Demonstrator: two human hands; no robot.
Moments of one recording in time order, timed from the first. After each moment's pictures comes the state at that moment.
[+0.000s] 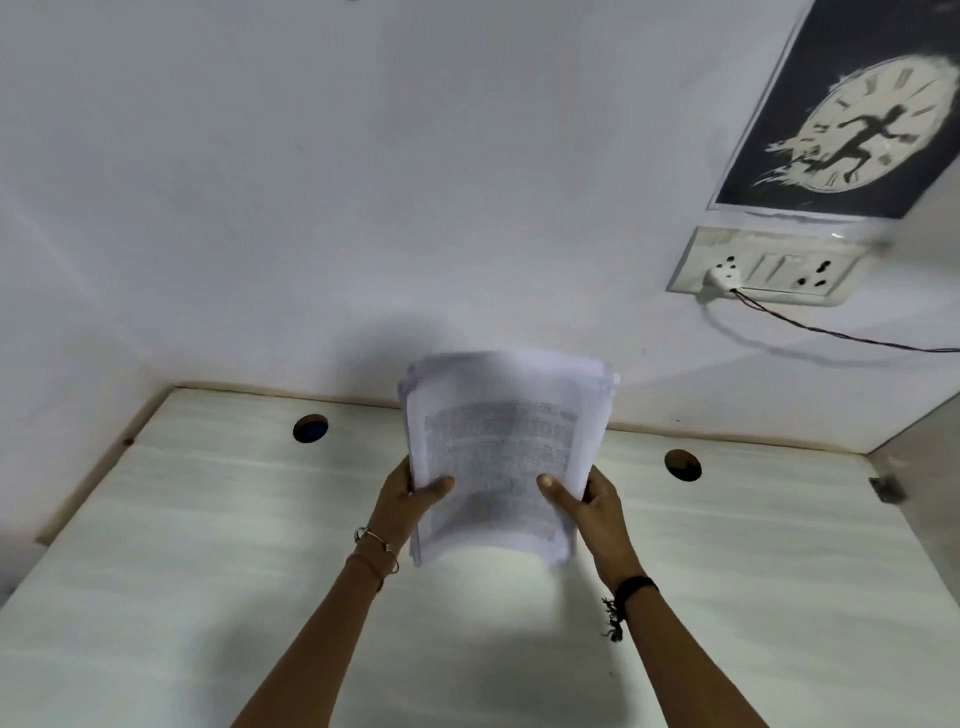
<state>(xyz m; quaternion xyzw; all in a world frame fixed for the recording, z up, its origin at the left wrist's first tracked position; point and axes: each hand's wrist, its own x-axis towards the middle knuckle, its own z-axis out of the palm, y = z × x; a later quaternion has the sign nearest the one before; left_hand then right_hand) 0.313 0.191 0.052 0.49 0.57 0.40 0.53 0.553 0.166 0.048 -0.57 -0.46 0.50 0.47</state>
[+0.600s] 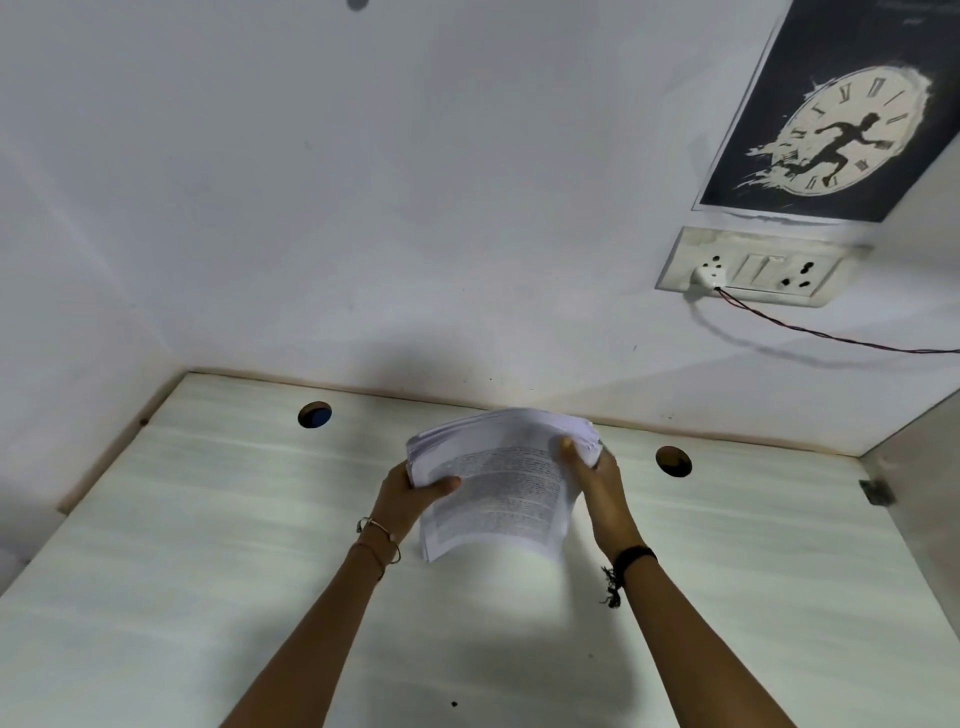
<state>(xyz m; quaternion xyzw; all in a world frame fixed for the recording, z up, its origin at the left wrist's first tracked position) 0.328 0.171 0.060 0.47 0.63 0.38 0.49 0.566 0.168 0.087 -0.55 -0.47 0.48 0.48</state>
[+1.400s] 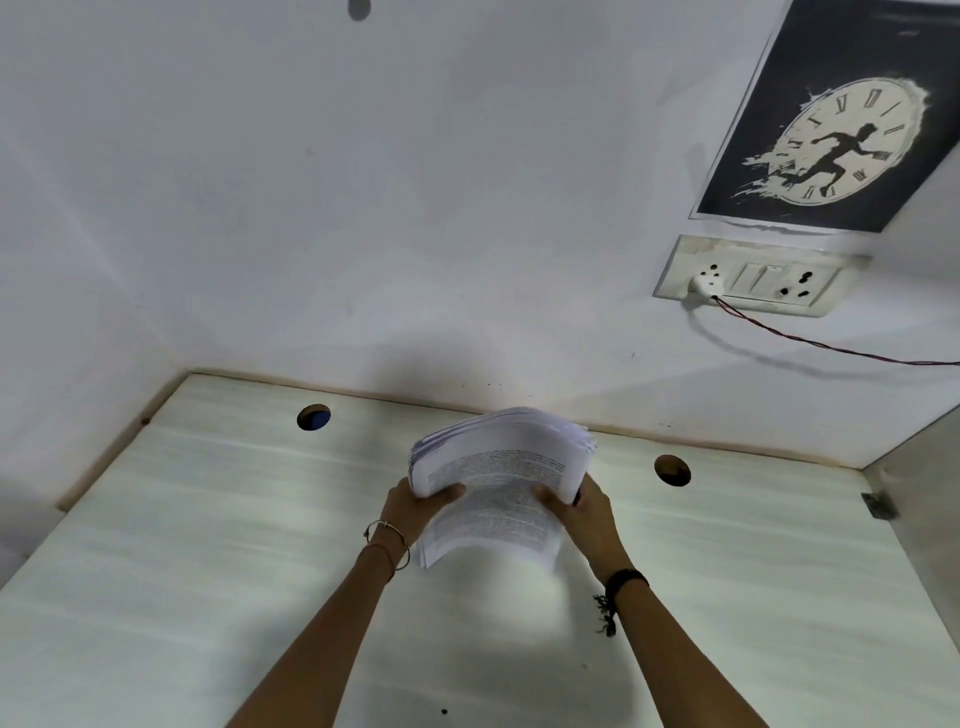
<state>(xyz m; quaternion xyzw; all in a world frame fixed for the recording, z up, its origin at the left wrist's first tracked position) 0.353 0.164 0.078 0.47 0.69 0.31 0.45 0.574 0.162 0.052 -0.60 -0.52 0.47 0.39</state>
